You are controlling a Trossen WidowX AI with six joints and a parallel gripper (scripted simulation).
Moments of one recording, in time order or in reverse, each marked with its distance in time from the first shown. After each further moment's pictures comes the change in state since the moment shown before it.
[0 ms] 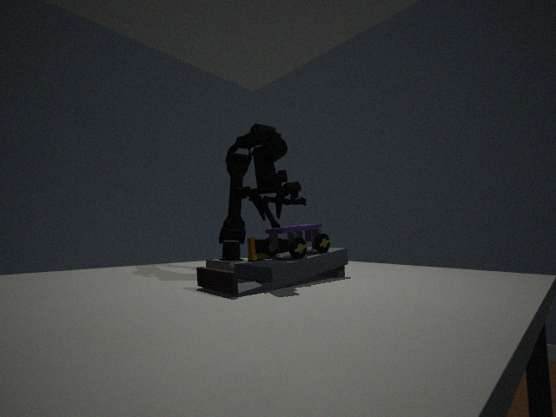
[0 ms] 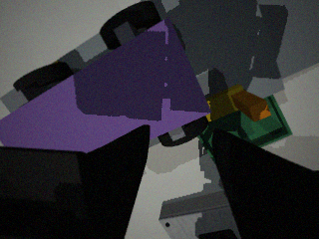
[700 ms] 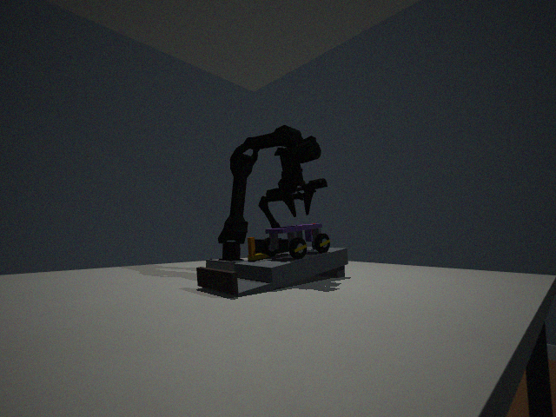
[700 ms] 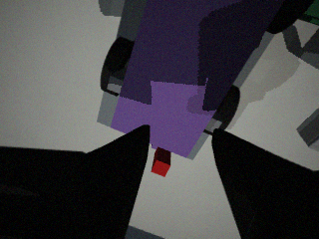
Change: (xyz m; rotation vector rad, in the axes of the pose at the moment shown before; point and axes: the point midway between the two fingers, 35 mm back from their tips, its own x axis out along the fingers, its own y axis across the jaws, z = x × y) arm -0.002 0.103 -0.039 0.712 0.118 0.066
